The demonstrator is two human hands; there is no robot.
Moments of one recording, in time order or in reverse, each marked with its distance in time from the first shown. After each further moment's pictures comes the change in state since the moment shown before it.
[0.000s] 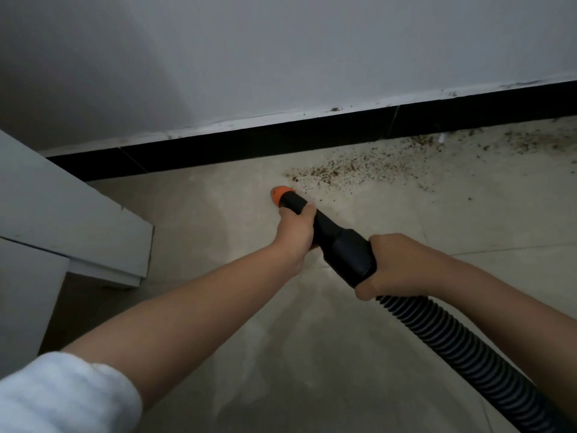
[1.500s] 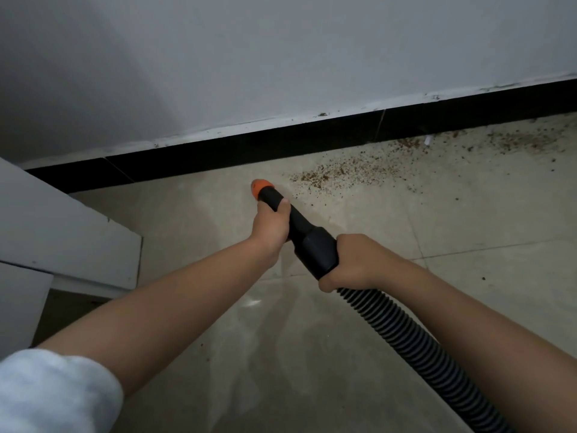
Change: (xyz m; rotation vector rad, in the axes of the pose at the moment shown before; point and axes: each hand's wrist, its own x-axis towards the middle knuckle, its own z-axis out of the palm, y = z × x) left_hand 0.014 0.015 -0.017 0.173 0.062 0.076; right_hand 0.030 -0.018 0.013 0.090 0.056 -0.012
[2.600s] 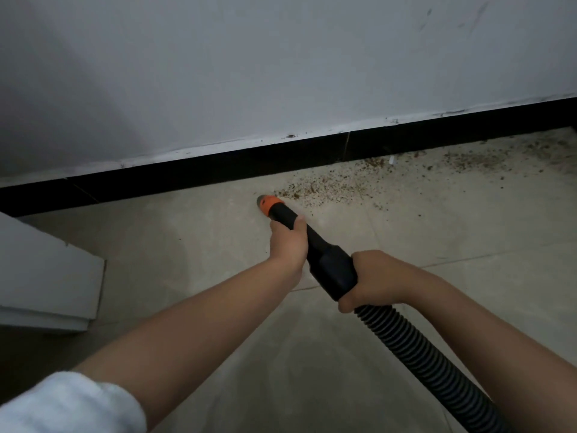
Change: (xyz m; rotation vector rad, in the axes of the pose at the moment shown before) left_hand -0.018 0.008 0.069 -0.042 -0.014 -0.023; right_hand -0.020 0.053 -0.029 0.004 -0.061 0.101
